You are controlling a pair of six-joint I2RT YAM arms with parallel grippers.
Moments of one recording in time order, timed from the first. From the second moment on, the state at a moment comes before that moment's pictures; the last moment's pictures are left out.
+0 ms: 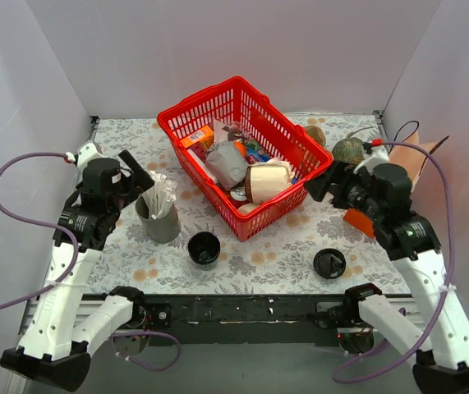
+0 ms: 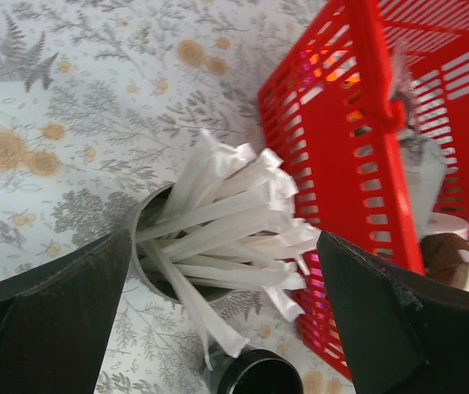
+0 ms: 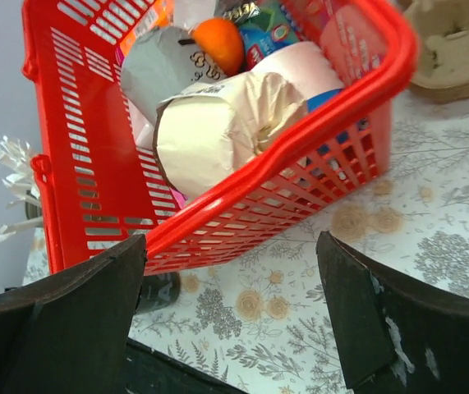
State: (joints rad) left arm -0.24 0.86 1.14 -0.83 -0.38 -0.70; right arm 0.23 0.75 1.00 -0.62 -0.23 0.54
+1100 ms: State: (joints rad) left arm -0.22 1.98 1.99 -0.82 -0.43 -0.68; right arm 0.55 1.12 1.00 -0.42 0.20 0.59
